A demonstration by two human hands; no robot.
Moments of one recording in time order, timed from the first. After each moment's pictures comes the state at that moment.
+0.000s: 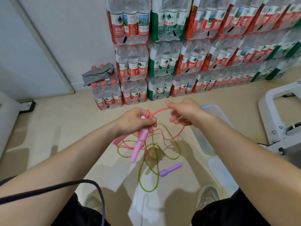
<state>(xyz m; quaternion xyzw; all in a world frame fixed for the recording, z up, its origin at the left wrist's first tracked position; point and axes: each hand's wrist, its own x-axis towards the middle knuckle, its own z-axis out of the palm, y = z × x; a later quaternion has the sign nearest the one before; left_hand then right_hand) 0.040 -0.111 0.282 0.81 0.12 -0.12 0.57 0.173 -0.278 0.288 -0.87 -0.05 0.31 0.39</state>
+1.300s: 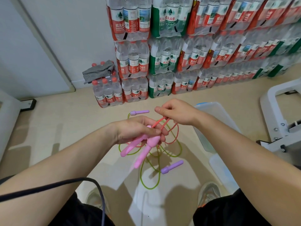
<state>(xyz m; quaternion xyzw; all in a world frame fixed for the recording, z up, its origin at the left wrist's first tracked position) 0.025 -0.116 0.267 0.67 0.07 -0.26 0.69 0.169 -0.271 0.270 -0.83 -0.41 0.24 0.28</state>
